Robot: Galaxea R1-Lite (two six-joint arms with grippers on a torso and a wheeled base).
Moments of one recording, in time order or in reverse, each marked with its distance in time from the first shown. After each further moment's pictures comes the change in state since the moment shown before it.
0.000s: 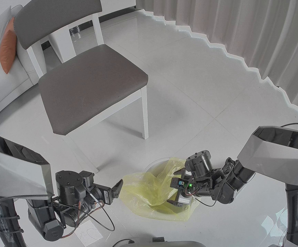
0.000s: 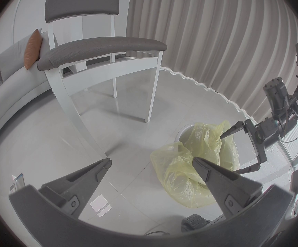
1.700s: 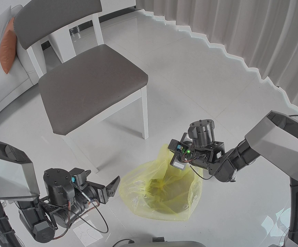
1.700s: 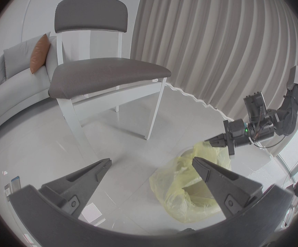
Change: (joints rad) left arm 0.005 -0.110 0.053 0.000 -0.033 -0.023; right arm -0.050 -0.030 -0.241 -0.061 -0.107 0.004
